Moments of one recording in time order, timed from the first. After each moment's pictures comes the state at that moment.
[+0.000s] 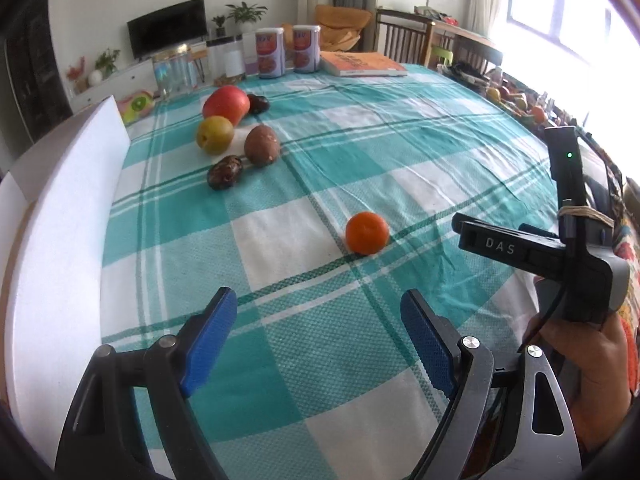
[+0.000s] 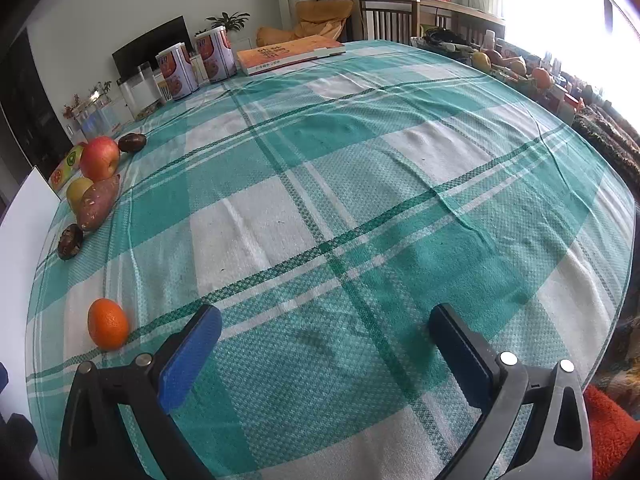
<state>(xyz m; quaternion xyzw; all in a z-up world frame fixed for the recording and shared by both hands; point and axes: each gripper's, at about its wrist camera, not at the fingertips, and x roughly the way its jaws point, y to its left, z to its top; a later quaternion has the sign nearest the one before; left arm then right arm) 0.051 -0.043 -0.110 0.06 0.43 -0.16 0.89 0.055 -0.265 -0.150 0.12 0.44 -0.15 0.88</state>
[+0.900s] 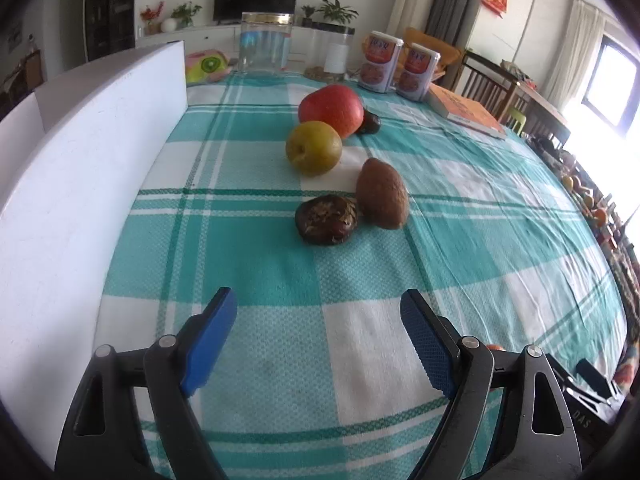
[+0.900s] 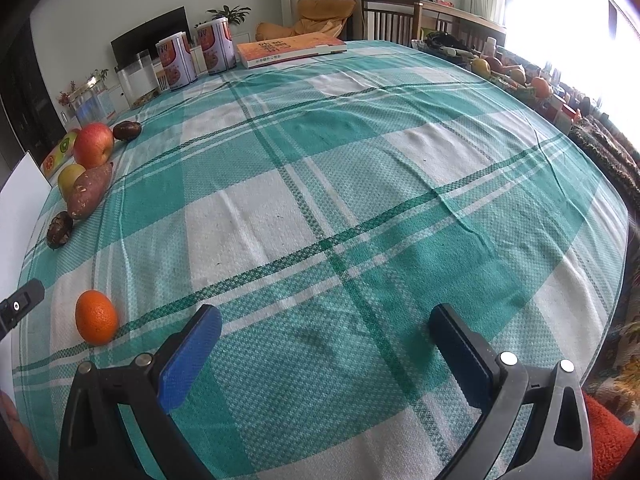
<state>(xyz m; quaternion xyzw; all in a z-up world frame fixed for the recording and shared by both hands) 0.154 0.007 -0.129 -0.07 0.42 -0.05 0.90 0.060 -0.261 -0.152 0.09 0.45 -0.16 0.88</state>
